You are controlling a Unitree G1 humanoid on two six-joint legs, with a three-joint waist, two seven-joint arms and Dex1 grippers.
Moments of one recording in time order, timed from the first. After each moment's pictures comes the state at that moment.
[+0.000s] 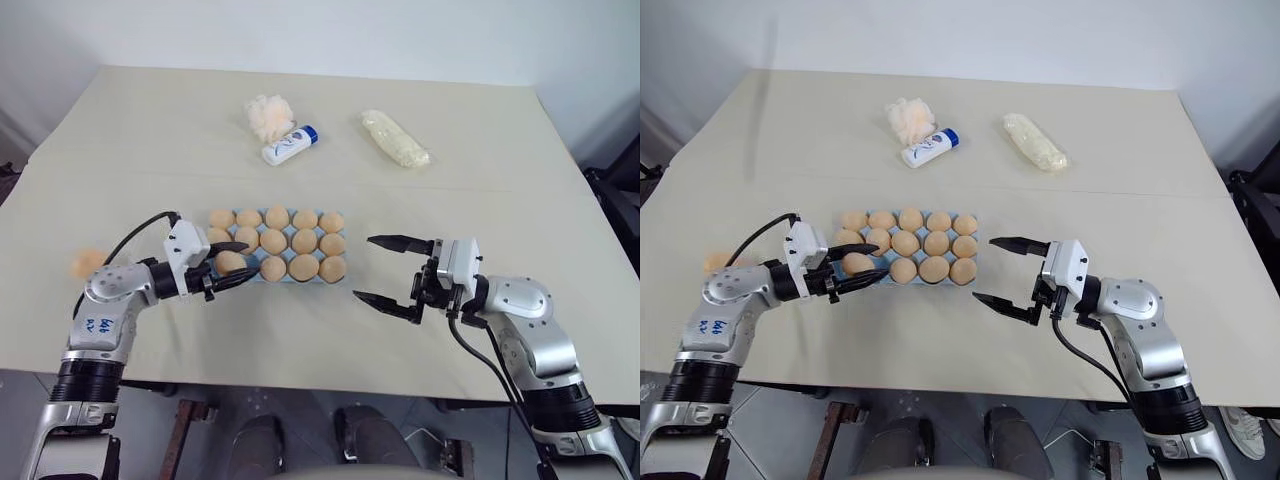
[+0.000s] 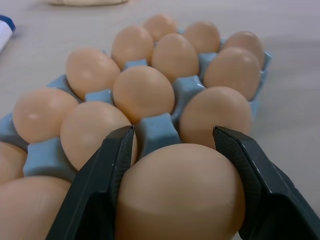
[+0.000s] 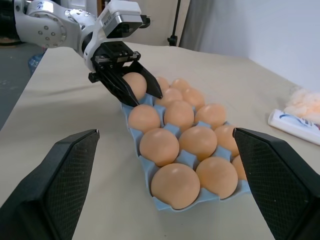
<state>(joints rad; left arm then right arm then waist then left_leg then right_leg) -0.35 0.63 0.05 0.18 -0.33 0.09 -1.00 -0.25 -0.50 0.05 -0.18 0.42 0.00 1.04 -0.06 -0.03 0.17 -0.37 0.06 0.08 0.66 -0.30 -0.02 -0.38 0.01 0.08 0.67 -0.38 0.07</state>
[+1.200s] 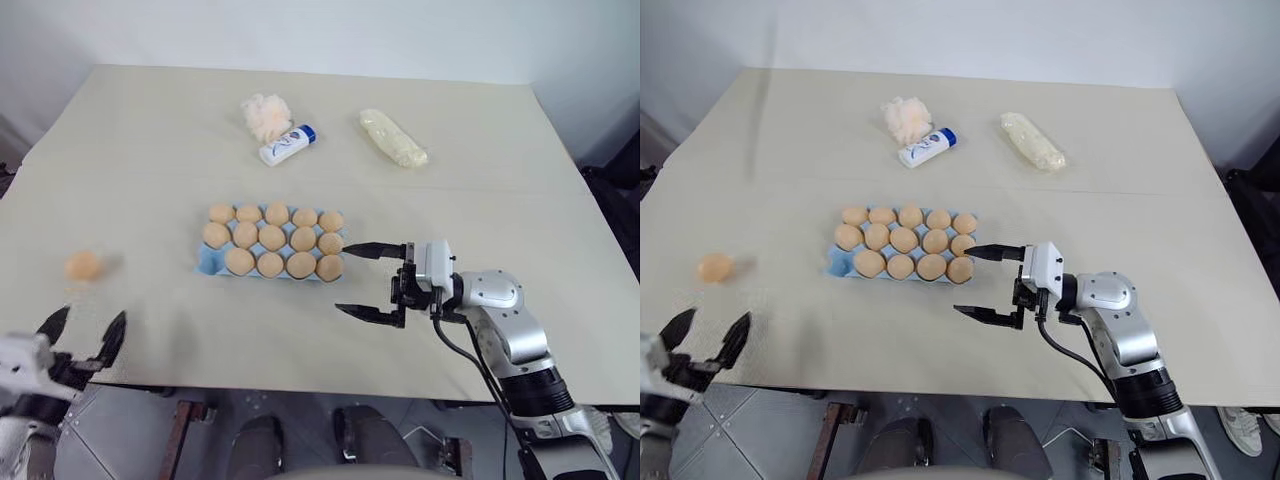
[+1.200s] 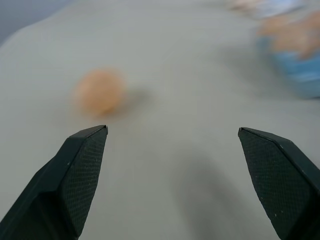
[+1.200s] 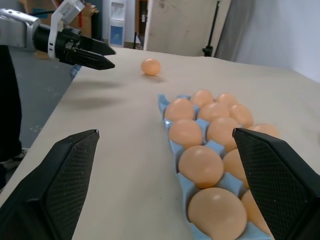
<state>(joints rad) 0.40 0.29 0.75 -0.19 -0.44 0.03 -0.44 -0.34 -0.45 0.13 -0.08 0.42 -0.02 1.18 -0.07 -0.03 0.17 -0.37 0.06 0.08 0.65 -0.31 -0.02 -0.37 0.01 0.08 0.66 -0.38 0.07</state>
